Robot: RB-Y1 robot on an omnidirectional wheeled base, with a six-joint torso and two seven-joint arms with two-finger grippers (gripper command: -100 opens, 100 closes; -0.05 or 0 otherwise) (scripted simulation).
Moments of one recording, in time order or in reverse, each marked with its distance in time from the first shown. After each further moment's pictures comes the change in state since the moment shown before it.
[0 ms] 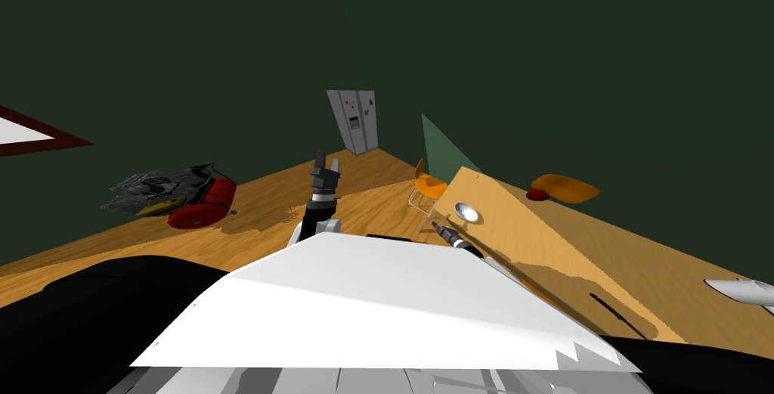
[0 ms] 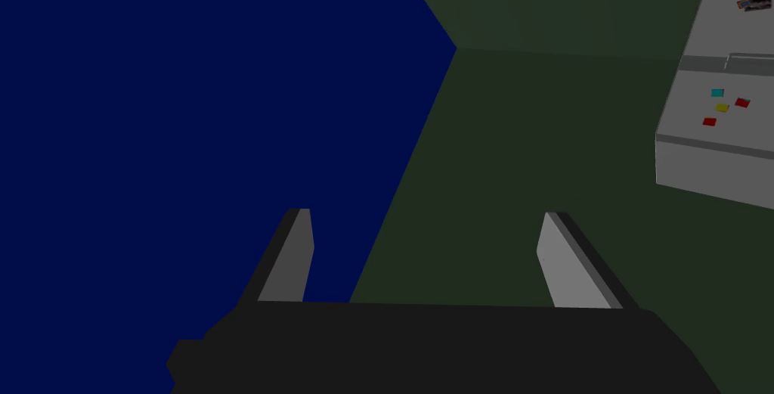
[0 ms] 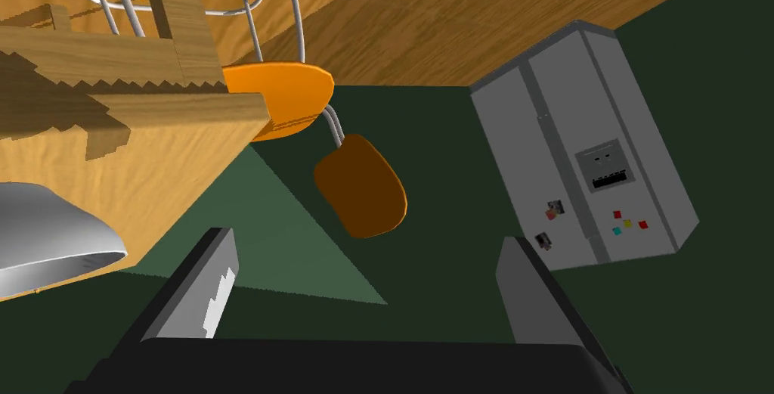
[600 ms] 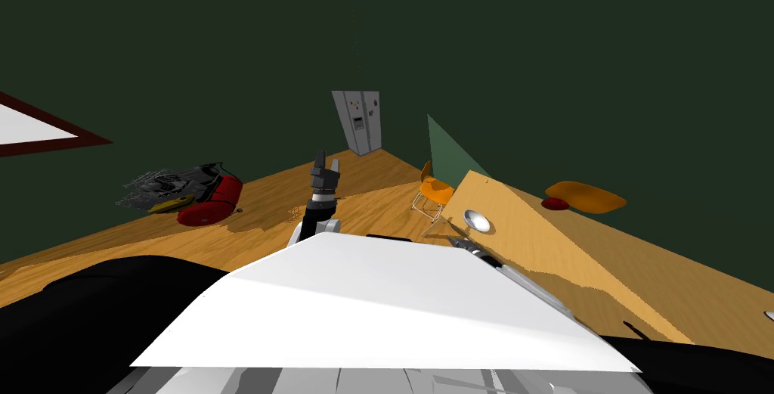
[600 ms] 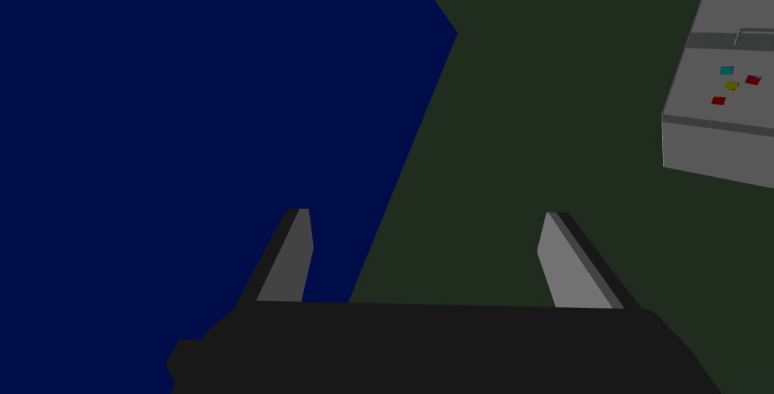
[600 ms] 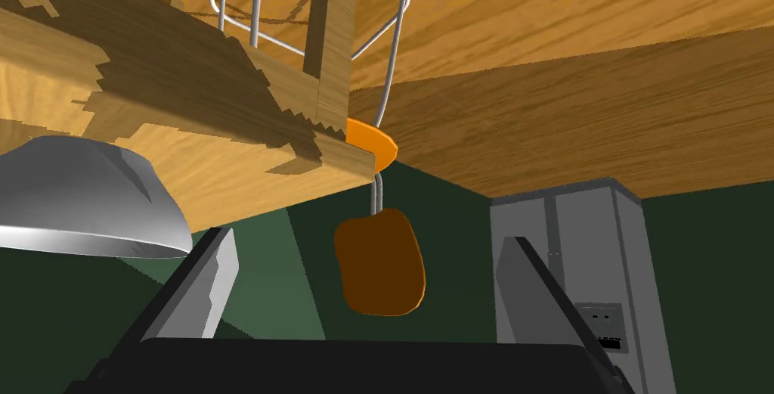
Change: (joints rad) left arm 0.000 0.000 0.000 0.000 0.000 0.000 0.000; right arm 0.003 -0.154 0.050 0.129 0.072 0.097 0.091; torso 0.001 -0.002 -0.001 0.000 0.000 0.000
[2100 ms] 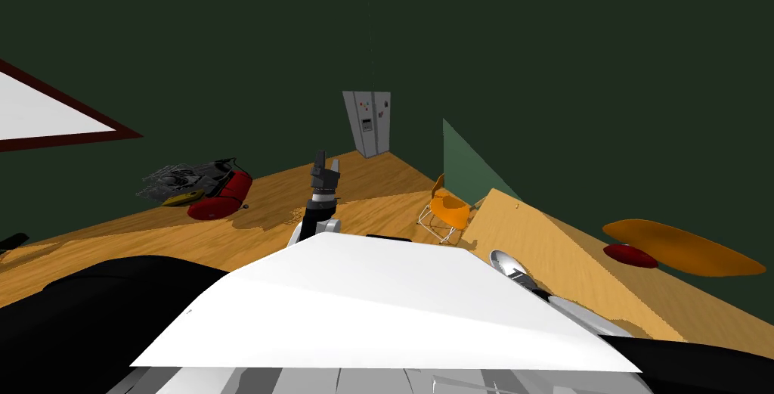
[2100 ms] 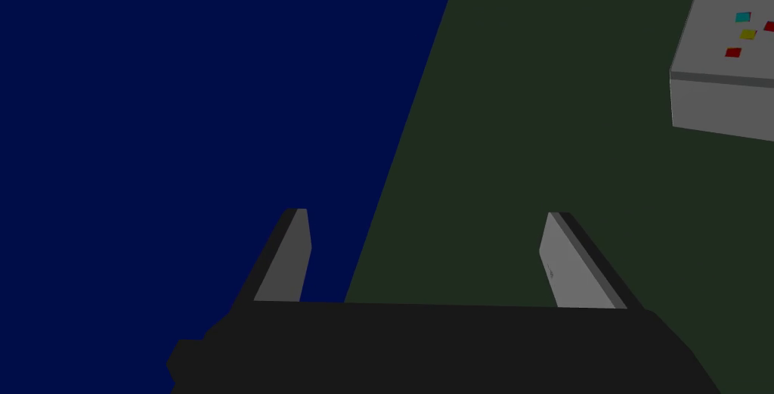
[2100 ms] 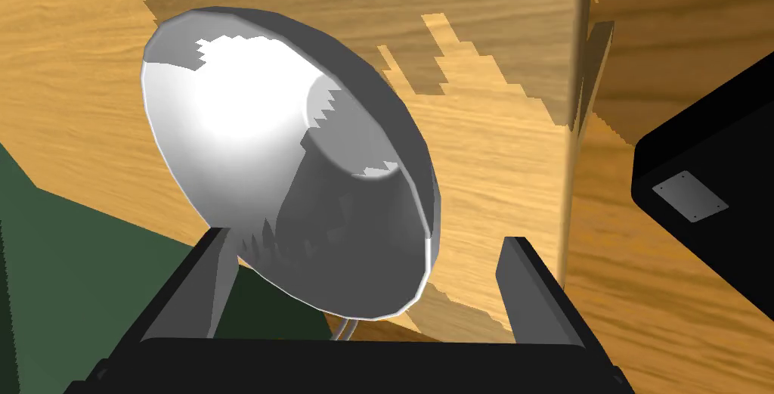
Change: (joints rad) left arm 0.000 0.000 0.000 0.000 0.000 0.000 0.000; right arm 0.027 -0.254 0.182 0.256 0.140 0.095 0.211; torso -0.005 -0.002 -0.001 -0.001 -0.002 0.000
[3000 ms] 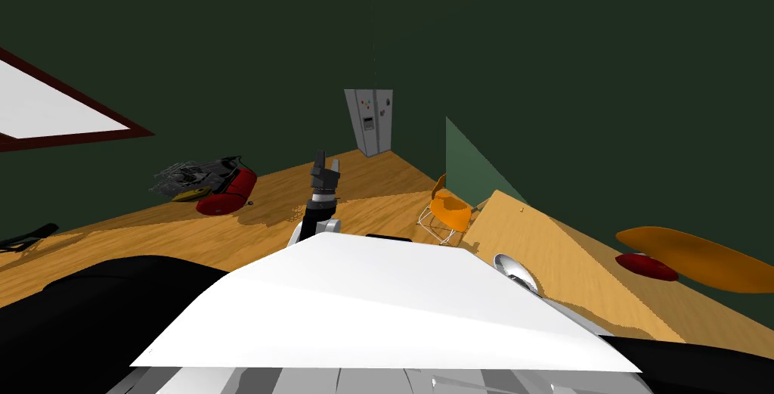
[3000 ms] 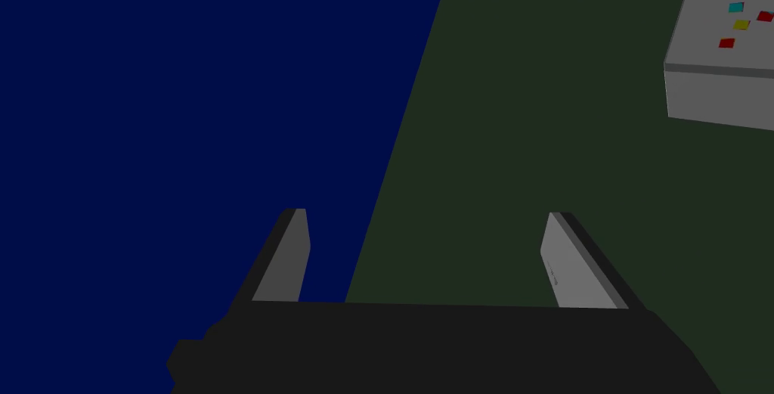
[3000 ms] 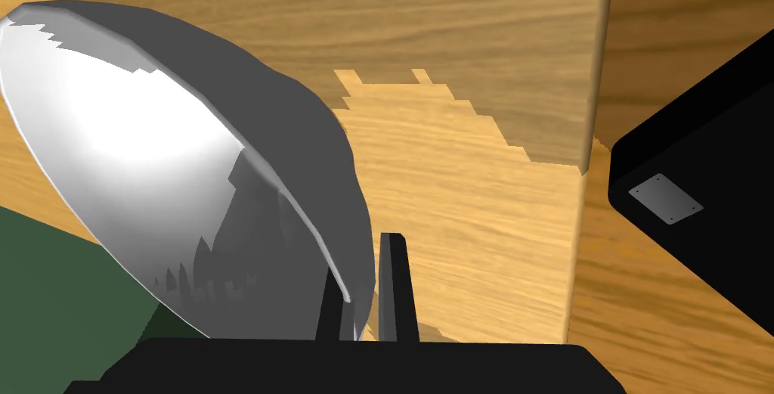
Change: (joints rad) left arm 0.000 0.000 0.000 0.000 0.000 0.000 0.000; right arm -0.020 0.083 0.009 0.063 0.025 -0.012 0.014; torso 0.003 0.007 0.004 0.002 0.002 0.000
